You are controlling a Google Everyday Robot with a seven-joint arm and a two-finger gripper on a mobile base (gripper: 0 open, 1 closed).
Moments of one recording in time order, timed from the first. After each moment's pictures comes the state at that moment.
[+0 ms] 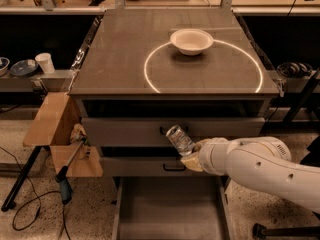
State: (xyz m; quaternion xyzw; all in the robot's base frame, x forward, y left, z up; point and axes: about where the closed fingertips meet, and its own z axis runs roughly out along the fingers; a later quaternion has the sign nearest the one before) arm 0.513 -0.124 0.641 -0.38 0.85 0.04 0.36
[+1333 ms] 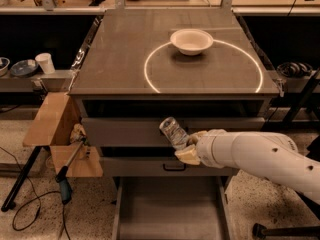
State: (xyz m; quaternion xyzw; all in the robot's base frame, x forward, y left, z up) arm 0.515 -0.102 0.679 -0.40 0.83 0.09 0.38
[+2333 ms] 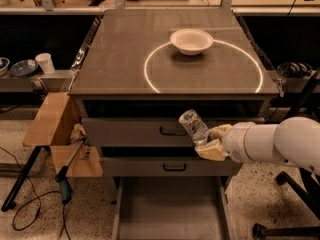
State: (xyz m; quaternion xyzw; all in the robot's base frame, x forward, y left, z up) arm 0.501 -0.154 0.722 -0.41 0.82 0.11 0.39
